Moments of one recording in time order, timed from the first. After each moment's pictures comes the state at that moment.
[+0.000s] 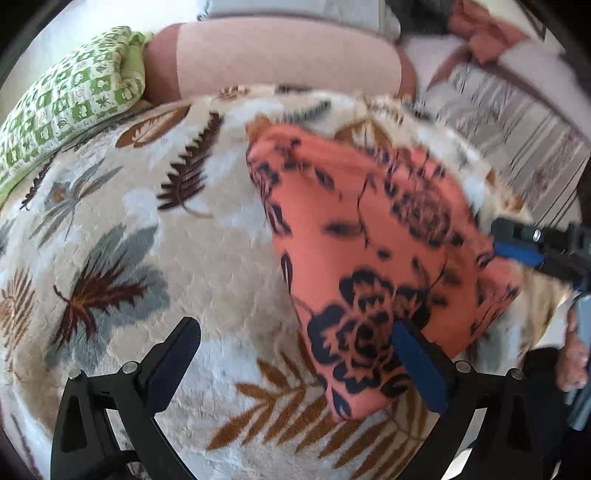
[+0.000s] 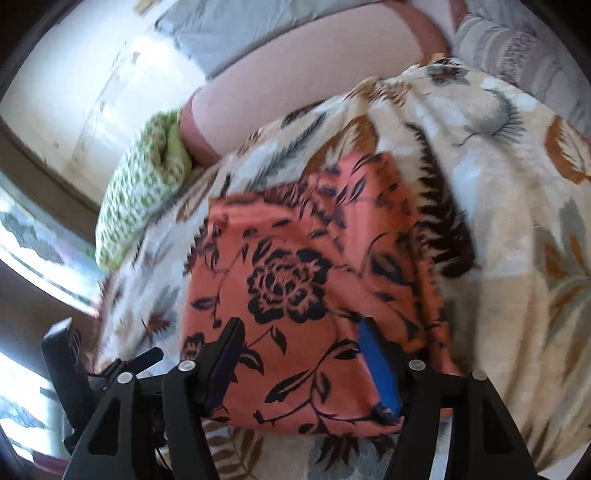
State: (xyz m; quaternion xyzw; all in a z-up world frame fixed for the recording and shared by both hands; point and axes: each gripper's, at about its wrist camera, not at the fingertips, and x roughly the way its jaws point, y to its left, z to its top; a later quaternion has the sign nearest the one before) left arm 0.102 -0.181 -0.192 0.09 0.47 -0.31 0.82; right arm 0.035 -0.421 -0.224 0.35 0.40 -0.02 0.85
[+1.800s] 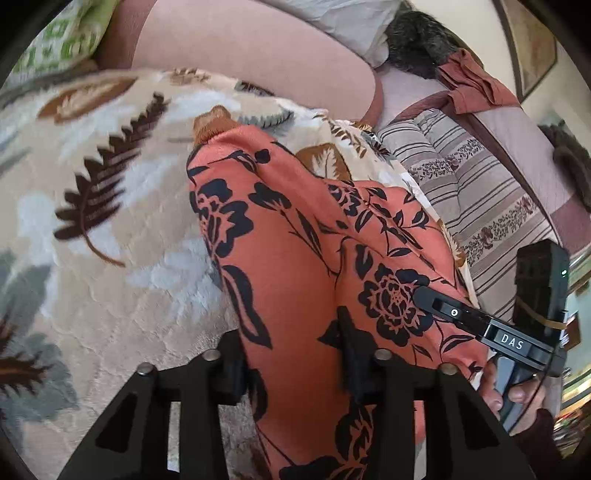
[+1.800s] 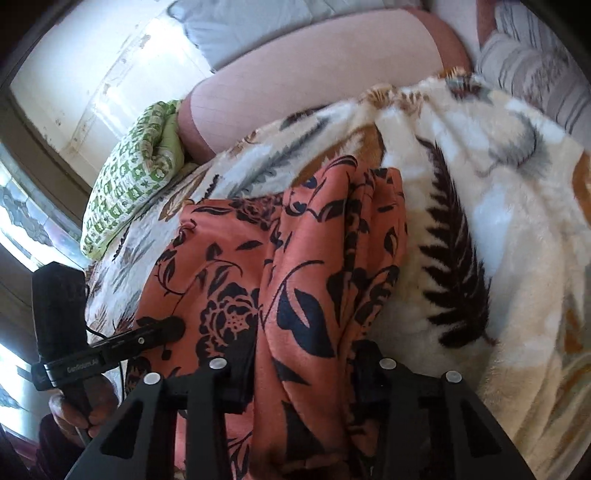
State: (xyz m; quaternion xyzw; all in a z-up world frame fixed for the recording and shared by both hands) left arm 0.170 -0.215 -0.219 -0.04 0.49 -0.42 0.76; right arm 0.078 -0.427 -0.242 0.28 0.40 -0.01 0.87
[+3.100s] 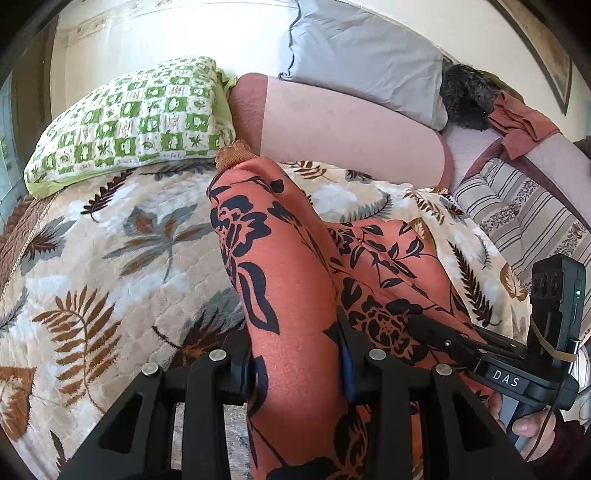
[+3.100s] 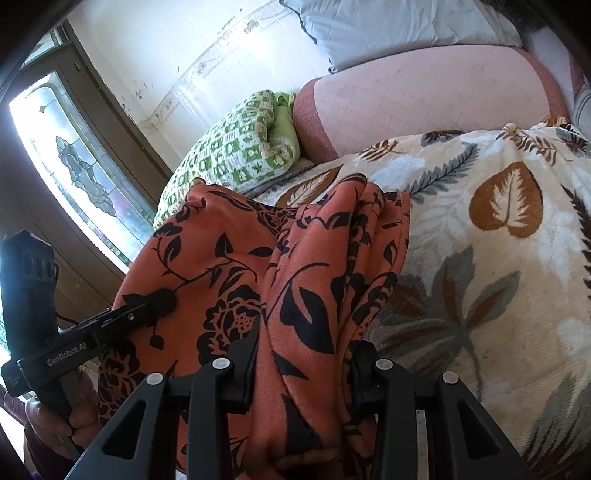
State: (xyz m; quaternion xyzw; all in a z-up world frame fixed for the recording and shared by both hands) left arm 0.148 -0.076 -0.139 0.01 0.40 -0.25 0.88; right arm 0.118 -0.275 -0.207 0.26 0.33 0.11 0.90
